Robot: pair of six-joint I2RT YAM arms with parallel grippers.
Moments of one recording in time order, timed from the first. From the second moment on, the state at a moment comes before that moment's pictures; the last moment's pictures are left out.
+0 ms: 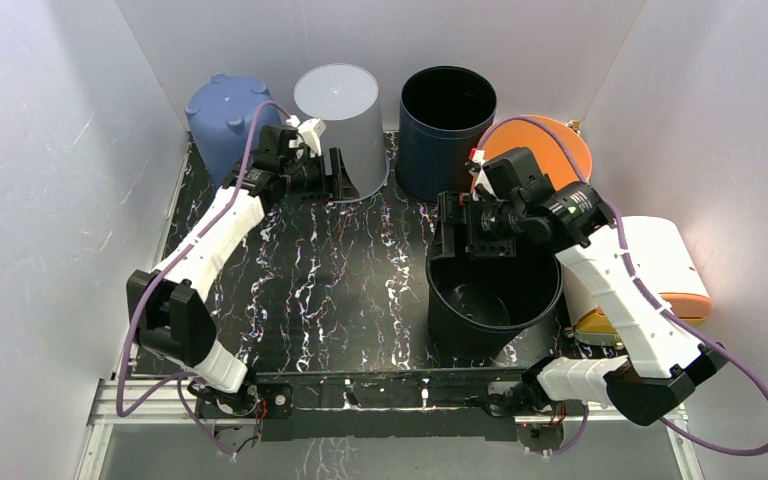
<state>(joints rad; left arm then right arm) -0.35 1.58 1.41 -0.56 0.40 -0.39 0.56 1.24 1.60 -1.28 -0.20 0.50</state>
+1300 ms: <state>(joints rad) 0.00 1.82 1.61 -0.47 0.39 -0.42 0.60 1.21 1.44 -1.05 -0.31 0.57</state>
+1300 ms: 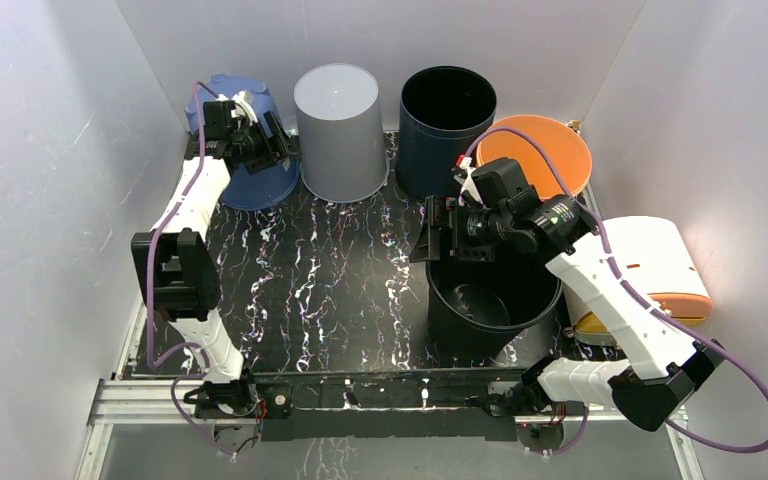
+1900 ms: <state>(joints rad) -0.06 1.75 1.61 -0.51 0.24 -0.38 0.60 1.20 1.40 -0.99 -0.29 0.59</state>
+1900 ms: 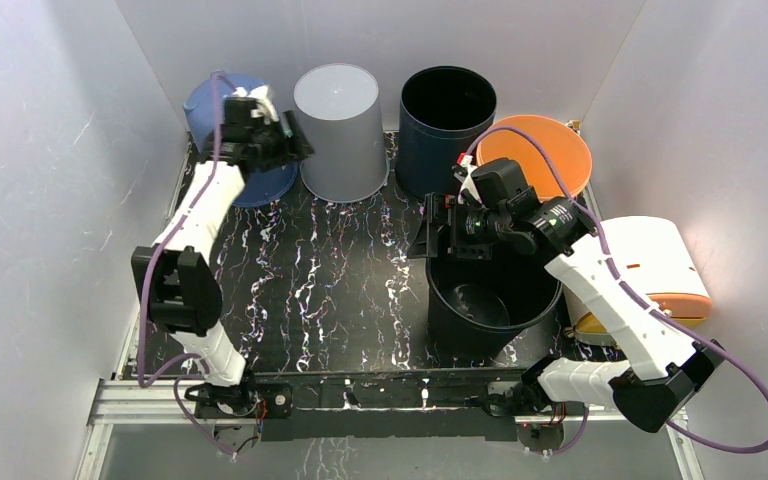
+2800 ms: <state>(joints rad) -0.40 2.00 1.67 -0.30 0.15 -0.40 0.67 1.21 1.39 -1.02 -0.21 0.66</state>
